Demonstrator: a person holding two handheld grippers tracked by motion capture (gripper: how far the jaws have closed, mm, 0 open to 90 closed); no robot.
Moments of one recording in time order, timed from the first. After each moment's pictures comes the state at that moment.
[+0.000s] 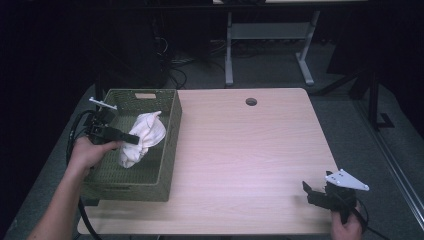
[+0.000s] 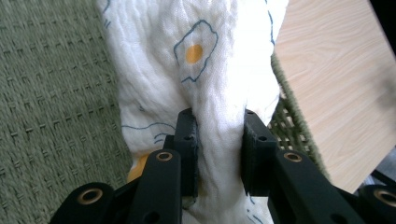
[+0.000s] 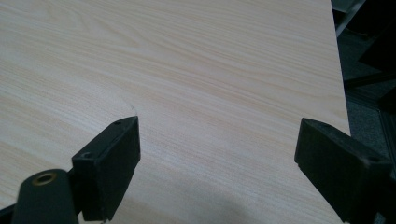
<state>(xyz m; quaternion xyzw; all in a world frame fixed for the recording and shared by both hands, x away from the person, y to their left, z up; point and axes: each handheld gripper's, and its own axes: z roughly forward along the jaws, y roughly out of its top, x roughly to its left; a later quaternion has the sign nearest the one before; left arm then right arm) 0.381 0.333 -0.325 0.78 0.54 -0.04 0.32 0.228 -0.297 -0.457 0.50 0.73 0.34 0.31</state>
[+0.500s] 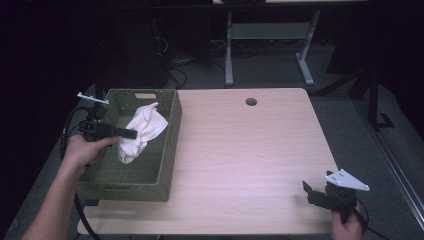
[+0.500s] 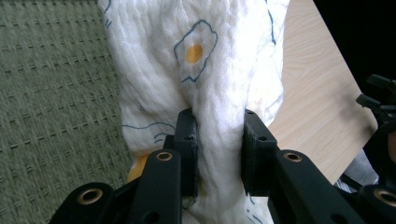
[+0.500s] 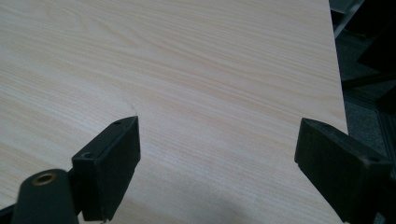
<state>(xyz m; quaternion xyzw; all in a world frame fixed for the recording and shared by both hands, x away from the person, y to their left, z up) 0.375 0.337 -0.306 0.76 0.53 -0.05 0.37 0.228 -0.297 -0.457 0.50 0.73 0.34 0.31</state>
